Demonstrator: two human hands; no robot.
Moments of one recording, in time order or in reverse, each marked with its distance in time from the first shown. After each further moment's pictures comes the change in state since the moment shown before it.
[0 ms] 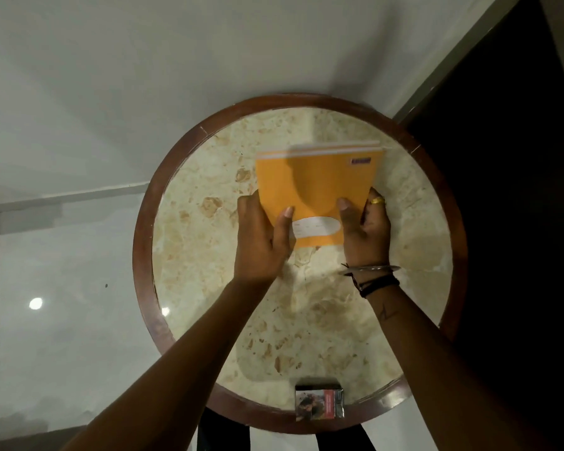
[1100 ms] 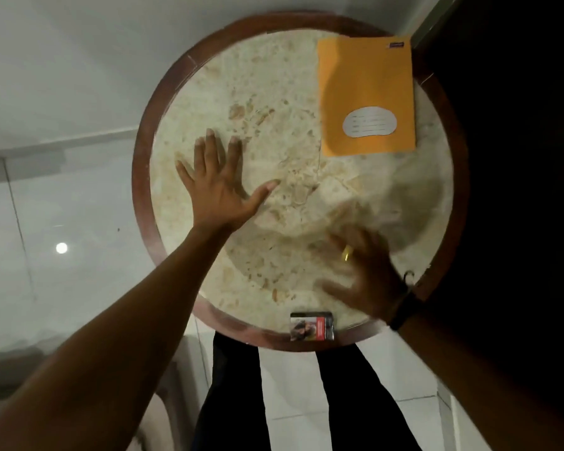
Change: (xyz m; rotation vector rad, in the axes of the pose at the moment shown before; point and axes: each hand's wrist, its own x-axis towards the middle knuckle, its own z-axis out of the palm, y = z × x) left_hand -0.008 -0.051 -0.044 0.867 -0.249 -0.054; right_hand -0.098 0.055 -0.085 -0.845 -0.544 -0.541
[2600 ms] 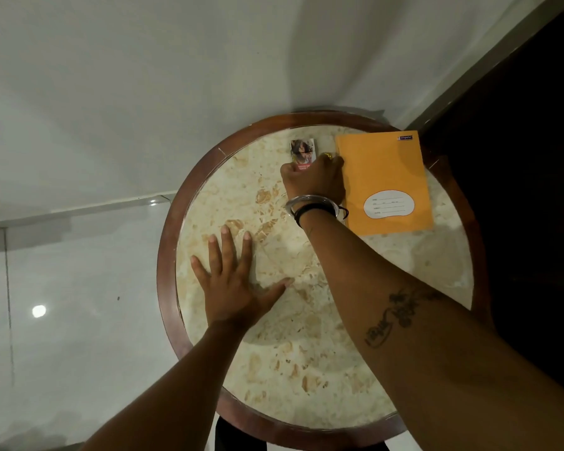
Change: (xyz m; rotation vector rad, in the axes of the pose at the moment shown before) left_hand -0.012 -0.037 0.021 0.077 -0.008 0.027; right_hand 0.303 -0.059 0.014 0.046 0.386 0.844
